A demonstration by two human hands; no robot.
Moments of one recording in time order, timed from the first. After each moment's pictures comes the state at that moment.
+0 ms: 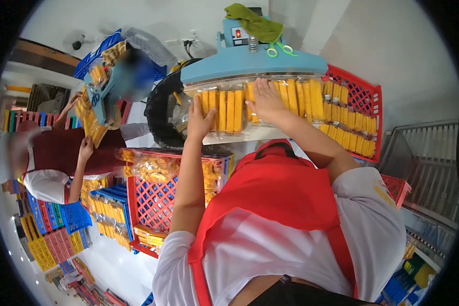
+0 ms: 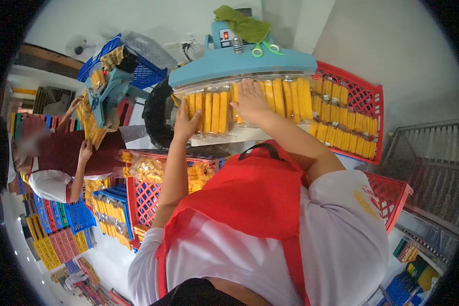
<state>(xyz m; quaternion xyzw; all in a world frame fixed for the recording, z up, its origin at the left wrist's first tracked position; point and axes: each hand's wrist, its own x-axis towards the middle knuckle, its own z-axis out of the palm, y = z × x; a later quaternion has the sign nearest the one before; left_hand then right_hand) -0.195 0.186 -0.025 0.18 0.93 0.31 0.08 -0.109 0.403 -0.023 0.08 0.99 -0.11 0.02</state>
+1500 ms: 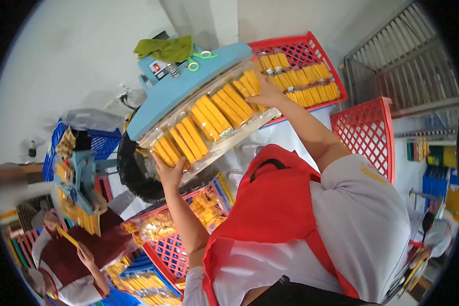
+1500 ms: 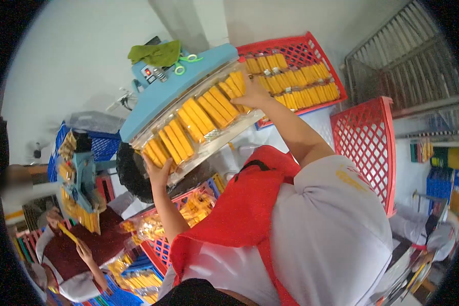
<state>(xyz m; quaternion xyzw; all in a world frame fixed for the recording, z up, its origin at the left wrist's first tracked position) -0.197 0.159 -0.047 0.21 0.88 0.38 0.17 -0.005 0.501 -0.028 0.43 0.88 -0.22 -0.03</state>
